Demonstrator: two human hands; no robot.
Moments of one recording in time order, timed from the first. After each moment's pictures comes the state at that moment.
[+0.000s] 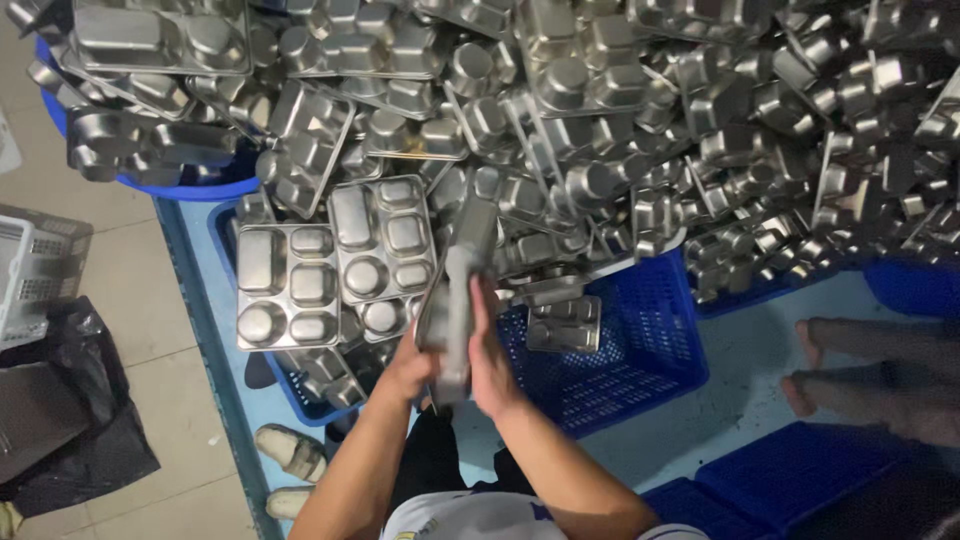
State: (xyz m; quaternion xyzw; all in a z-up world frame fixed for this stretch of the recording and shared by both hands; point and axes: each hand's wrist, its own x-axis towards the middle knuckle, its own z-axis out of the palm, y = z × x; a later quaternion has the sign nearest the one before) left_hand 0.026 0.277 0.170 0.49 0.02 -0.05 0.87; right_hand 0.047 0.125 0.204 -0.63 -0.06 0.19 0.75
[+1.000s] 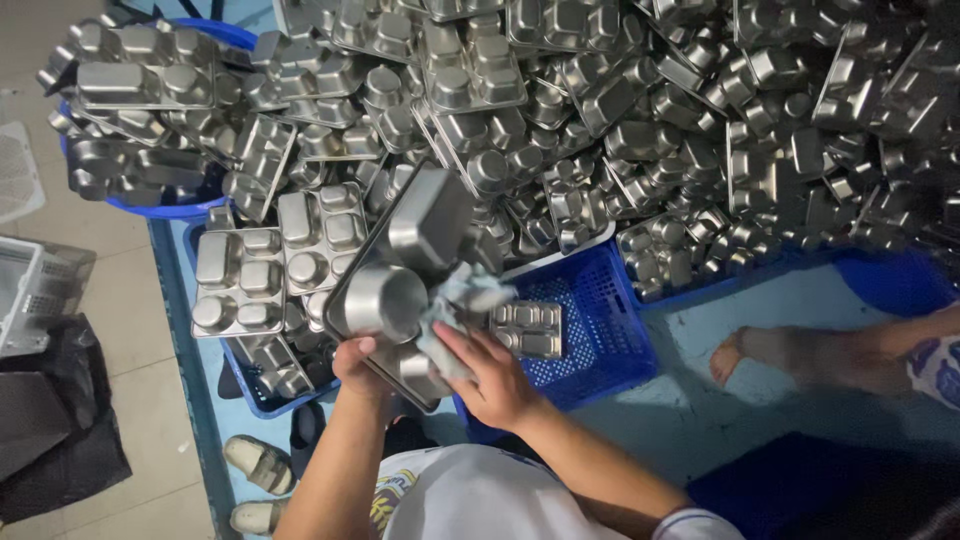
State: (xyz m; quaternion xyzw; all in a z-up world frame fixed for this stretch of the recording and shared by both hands) left_hand -0.068 0.095 0.235 0.23 0.07 0.07 0.97; right_hand -0.033 -0.119 0.341 -0.81 -0.37 0.03 0.45
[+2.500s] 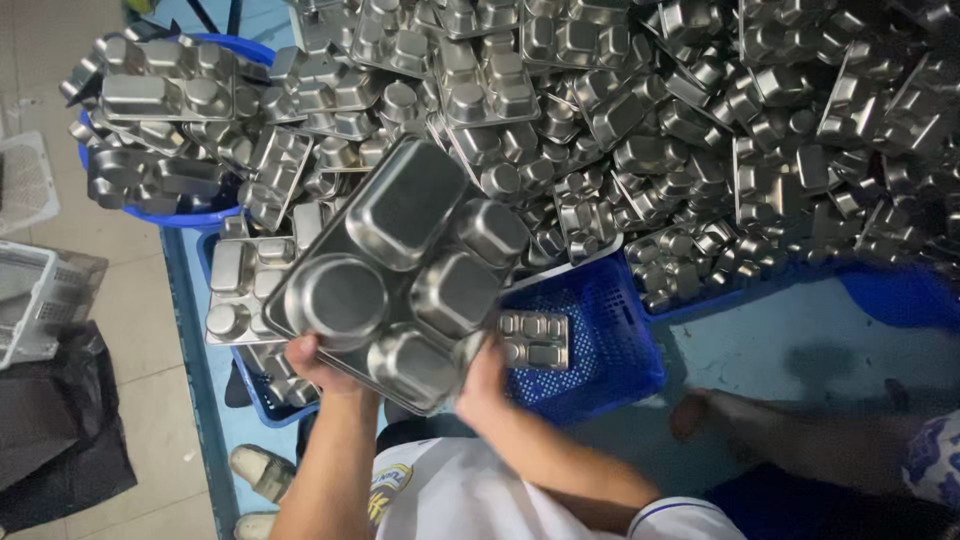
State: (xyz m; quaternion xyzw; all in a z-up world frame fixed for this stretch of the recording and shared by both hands) left_hand -0.054 0.143 0.287 0.09 -0.02 0.23 0.97; right_hand -0.033 -0.031 0.288 -0.45 0.27 0.16 0.83
